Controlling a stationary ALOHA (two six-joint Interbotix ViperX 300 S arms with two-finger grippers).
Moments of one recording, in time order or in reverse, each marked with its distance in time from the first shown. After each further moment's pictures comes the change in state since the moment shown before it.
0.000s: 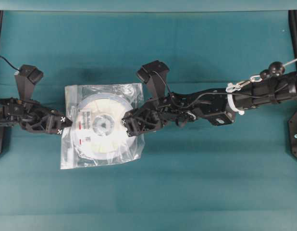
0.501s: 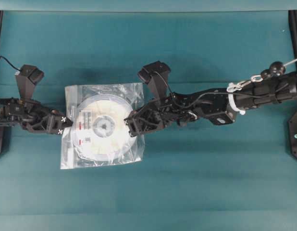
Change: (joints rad) left arm 0.000 0.005 -0.003 0.000 -0.002 0.000; right arm -0.002 -0.005 0.017 0.000 0.023 0.002
